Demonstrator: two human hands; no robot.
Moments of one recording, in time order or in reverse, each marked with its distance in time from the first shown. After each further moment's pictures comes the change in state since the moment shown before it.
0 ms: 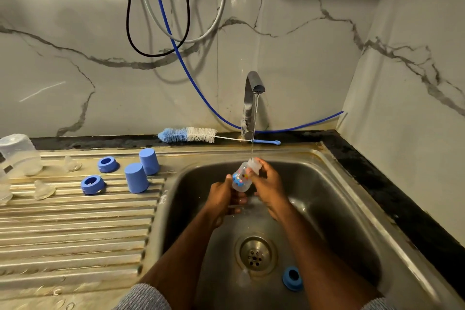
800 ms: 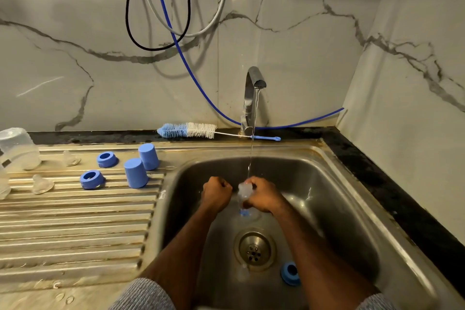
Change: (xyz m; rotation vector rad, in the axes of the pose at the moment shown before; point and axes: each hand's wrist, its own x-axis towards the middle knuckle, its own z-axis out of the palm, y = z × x) left_hand 0.028 -0.018 -0.011 0.527 0.259 0.156; right_hand -0.002 0.018 -0.002 -0.737 -0.230 0.108
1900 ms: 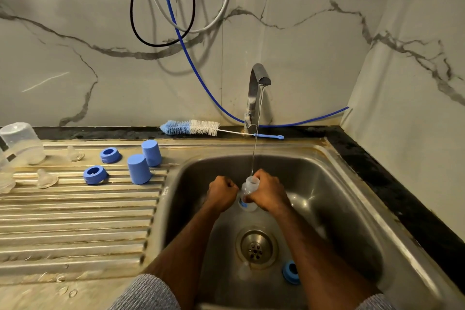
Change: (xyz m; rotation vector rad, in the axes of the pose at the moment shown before) left_hand -0.003 -0.001 0.005 0.050 -0.085 0.041; right_hand -0.003 -0.002 0.001 -0.146 0.205 -0.018
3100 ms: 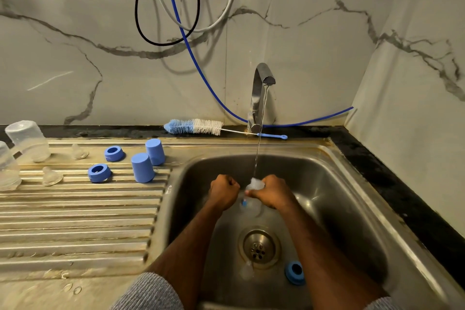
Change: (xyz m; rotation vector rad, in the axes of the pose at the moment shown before) left_hand 0.002 -0.001 -0.003 -0.047 0.031 0.015; right_hand 0.004 0.003 -0.006 -0.009 -0.121 0.074
